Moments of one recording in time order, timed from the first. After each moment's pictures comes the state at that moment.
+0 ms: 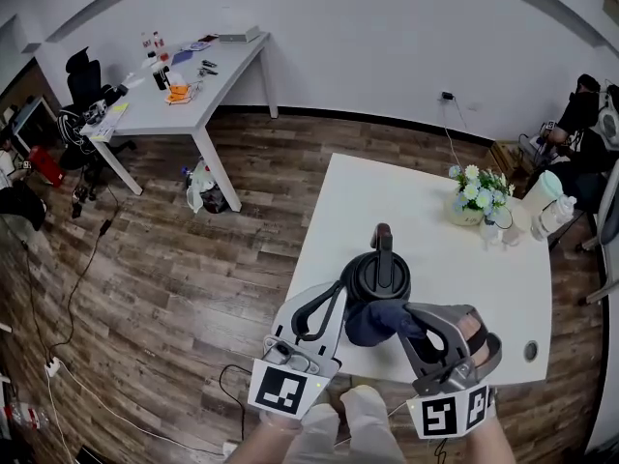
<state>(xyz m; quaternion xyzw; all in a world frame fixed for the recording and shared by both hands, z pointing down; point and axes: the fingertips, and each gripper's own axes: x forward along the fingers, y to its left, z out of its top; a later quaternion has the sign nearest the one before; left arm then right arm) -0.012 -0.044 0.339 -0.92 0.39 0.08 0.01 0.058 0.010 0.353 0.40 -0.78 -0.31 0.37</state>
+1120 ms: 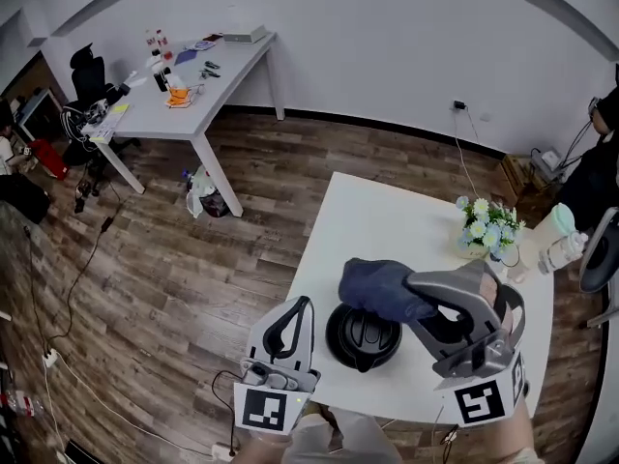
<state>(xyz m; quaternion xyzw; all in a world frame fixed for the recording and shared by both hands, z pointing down) -0.026 -0.107 0.346 -0.87 0.50 0.05 0.02 0.069 -0.083 0.261 0.29 -0.83 -0.42 0.23</state>
